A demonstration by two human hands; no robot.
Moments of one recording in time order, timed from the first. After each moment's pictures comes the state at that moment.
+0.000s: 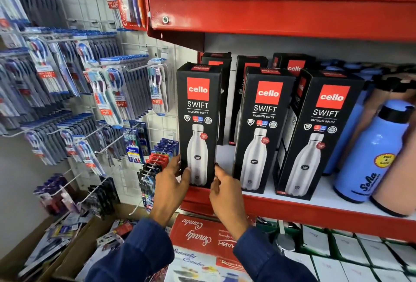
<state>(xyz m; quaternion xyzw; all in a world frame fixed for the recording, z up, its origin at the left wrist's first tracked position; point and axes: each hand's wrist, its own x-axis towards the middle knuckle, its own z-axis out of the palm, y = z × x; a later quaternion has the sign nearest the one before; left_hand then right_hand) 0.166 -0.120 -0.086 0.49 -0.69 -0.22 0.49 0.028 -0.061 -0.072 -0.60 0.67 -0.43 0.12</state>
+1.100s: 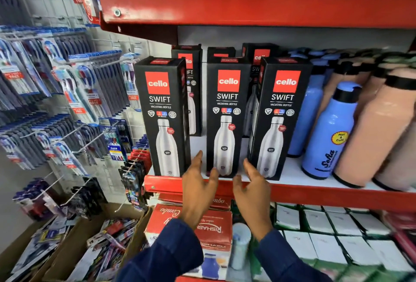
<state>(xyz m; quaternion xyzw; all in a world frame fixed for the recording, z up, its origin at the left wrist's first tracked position) 0.058 -0.046 -0.071 0.48 -0.68 -0.31 0.46 -0.056 0.010 -0.072 -0.44 0.71 -0.54 0.07</state>
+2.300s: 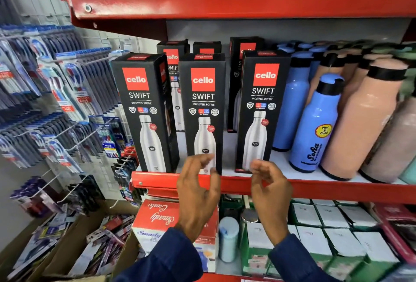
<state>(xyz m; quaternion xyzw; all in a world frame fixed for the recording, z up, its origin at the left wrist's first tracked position) 0.030 0.004 -0.059 0.39 -0.69 -0.18 0.58 -0.115 0.046 -0.075 -0.41 0.65 -0.63 0.05</state>
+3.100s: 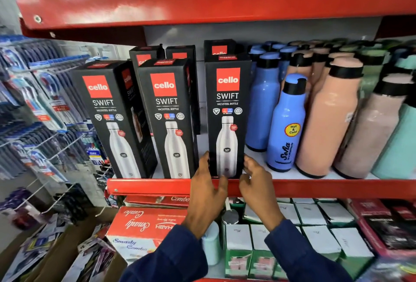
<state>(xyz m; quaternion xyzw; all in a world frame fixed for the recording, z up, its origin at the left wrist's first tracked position) -0.047 0.007 -0.070 0.42 -0.75 -0.26 0.45 -0.177 0.036 -0.078 -0.49 0.70 -0.50 0.13</state>
